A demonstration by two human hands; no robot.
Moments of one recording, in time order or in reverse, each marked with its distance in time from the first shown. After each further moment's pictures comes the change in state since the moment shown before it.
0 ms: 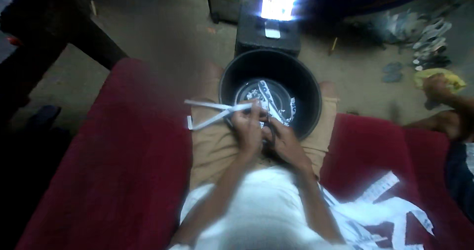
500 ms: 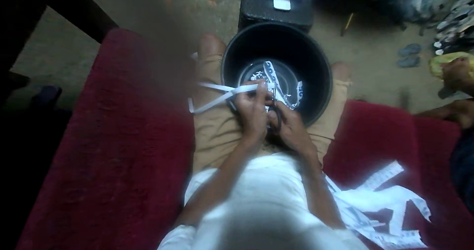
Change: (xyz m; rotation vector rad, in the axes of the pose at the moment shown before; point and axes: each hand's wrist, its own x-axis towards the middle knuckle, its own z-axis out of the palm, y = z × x) left_hand -0.001 0.002 0.001 -0.050 -0.023 0.029; right_hand -0.001 -0.002 0.001 -0.015 0.001 -0.022
